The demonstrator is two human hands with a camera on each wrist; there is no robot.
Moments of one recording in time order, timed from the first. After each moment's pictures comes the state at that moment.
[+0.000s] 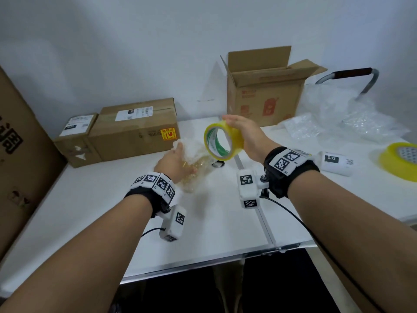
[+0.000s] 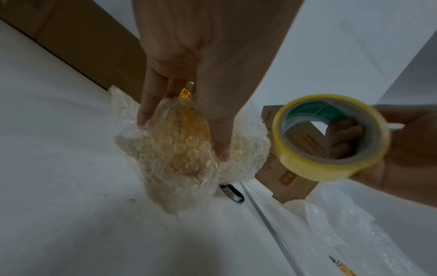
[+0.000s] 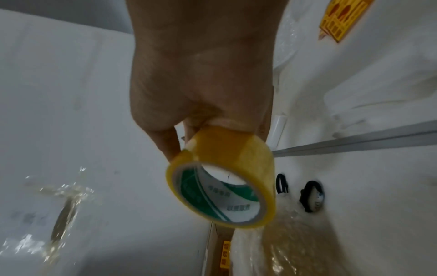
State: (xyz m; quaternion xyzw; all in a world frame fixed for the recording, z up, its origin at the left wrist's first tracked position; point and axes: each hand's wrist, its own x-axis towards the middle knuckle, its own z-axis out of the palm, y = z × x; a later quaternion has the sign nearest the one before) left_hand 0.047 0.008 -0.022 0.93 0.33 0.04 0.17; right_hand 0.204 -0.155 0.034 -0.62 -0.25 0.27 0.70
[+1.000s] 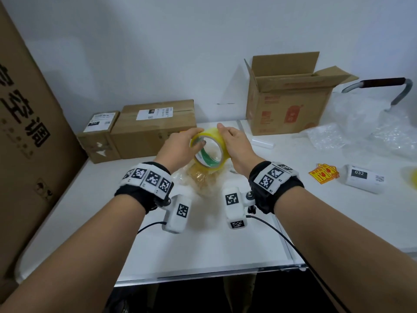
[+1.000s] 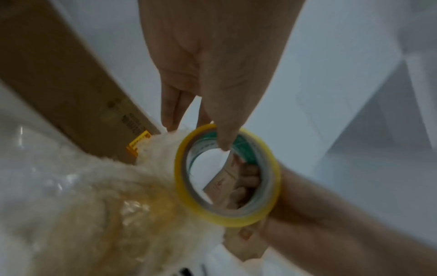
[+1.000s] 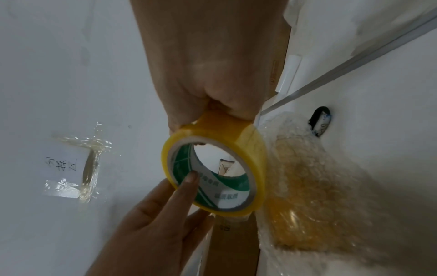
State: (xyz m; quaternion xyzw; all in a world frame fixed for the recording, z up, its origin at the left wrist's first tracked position) left_hand 0.025 0.022 0.042 0.93 0.23 0.19 0.20; right_hand 0.153 -0.086 0.021 -0.66 -0.24 0.24 0.67
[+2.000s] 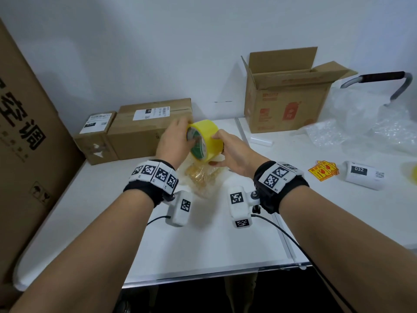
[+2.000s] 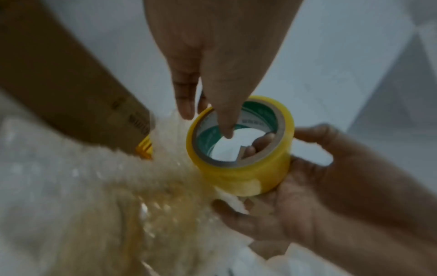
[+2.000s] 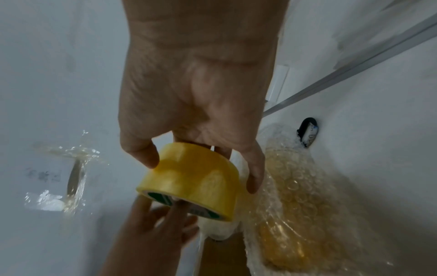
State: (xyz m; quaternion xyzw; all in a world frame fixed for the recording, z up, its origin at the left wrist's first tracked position) left_hand 0.043 0.029 0.039 0.91 0.29 0.24 0.15; right_hand 0.147 -0.104 0.028 -0.58 -0.26 0.44 0.64
